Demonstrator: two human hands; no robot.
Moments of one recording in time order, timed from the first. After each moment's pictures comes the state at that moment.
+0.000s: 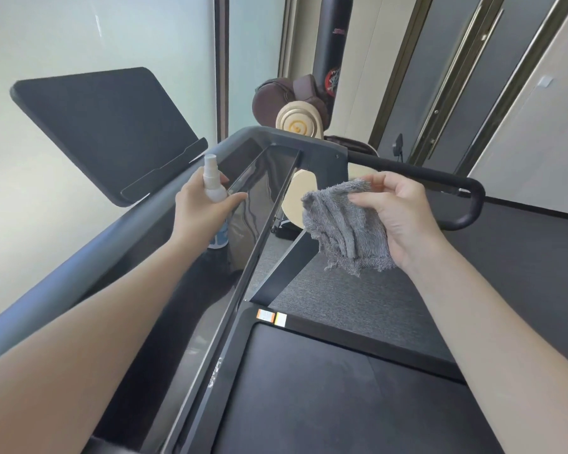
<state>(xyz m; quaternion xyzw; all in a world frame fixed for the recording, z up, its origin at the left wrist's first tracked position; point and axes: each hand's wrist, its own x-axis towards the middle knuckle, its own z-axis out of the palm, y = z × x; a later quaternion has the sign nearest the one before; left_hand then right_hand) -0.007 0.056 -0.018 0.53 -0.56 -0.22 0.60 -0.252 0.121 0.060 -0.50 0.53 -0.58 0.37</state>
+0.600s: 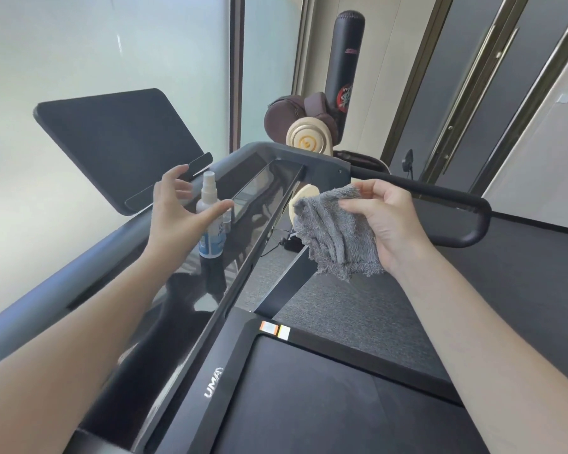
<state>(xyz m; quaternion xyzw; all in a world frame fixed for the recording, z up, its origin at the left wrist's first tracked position) -0.006 0.095 0.005 0.57 -0.54 -0.15 0.60 -0.264 0.118 0.073 -0.51 0.51 -0.57 0.40</state>
